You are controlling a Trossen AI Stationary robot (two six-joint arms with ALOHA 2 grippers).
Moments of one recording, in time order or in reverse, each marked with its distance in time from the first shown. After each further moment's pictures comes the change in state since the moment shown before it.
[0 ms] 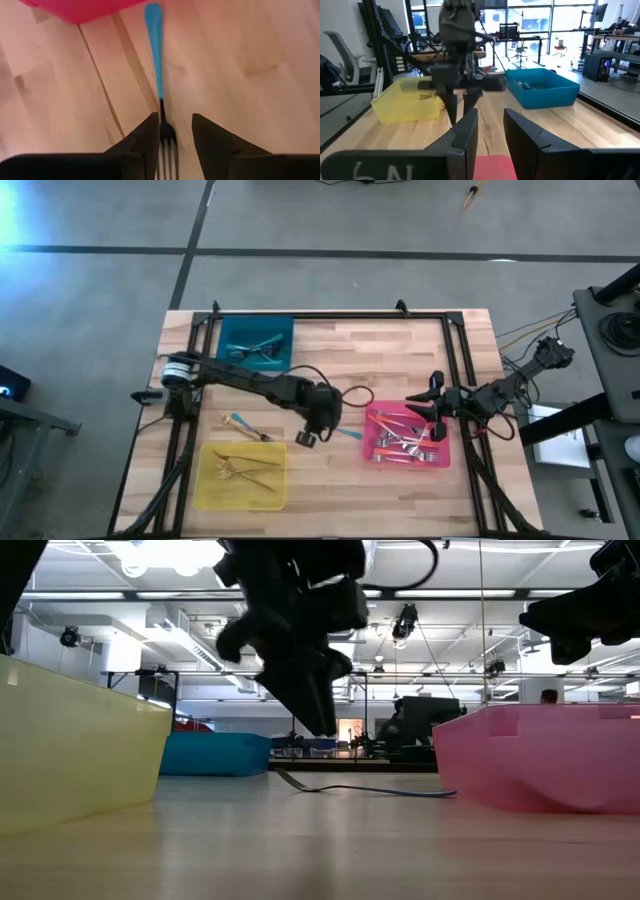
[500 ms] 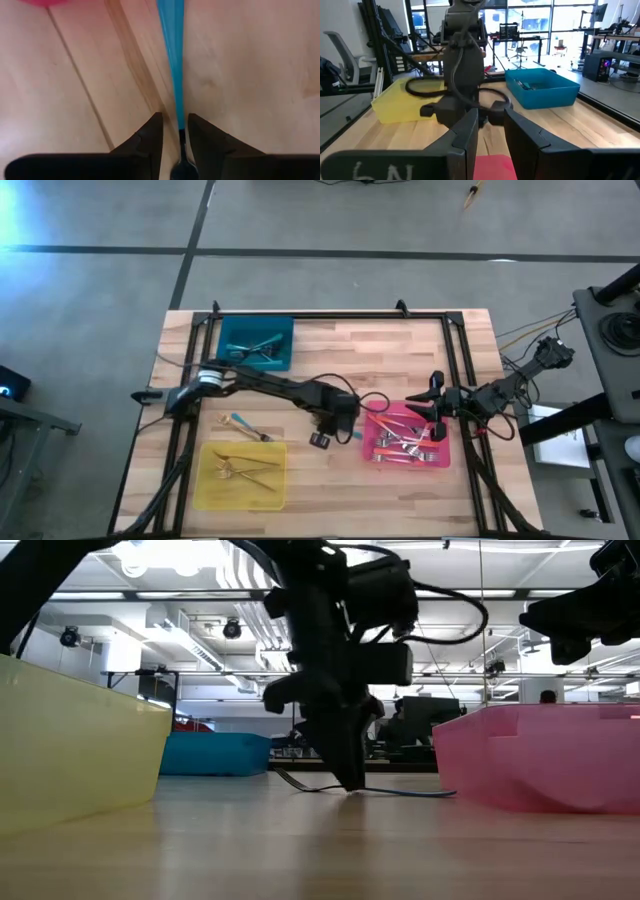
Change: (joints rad) left arm 0.007 0.281 0.259 -0.140 0.000 0.004; right arm 0.000 0.000 0.000 -0.001 0.000 0.000
